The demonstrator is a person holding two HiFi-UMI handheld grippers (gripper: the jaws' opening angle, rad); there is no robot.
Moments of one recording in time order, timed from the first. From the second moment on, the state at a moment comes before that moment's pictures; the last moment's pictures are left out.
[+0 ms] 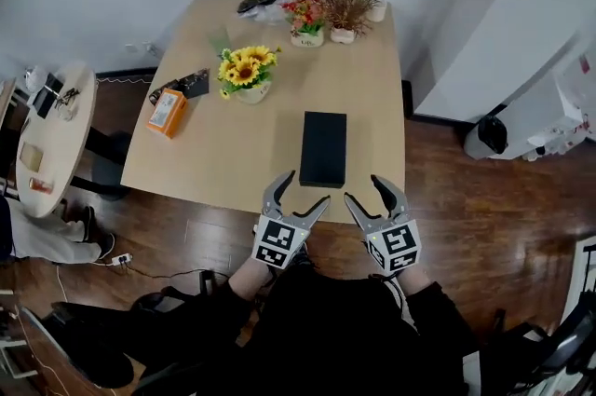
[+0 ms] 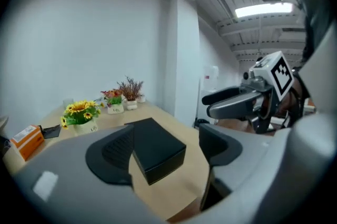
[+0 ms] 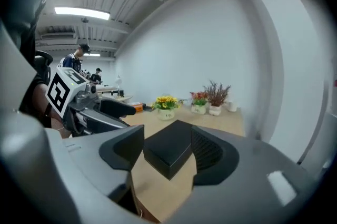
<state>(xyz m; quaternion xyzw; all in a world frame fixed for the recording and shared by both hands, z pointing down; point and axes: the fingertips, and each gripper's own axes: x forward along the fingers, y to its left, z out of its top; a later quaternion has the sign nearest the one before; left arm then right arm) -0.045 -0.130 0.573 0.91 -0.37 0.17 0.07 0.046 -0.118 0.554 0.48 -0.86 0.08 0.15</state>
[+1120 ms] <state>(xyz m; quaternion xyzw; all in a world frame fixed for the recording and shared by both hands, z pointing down) -0.037 -0.179 0.705 0.89 -0.32 0.32 0.09 0.011 -0.178 0.668 0.34 -0.87 0.16 0.32</state>
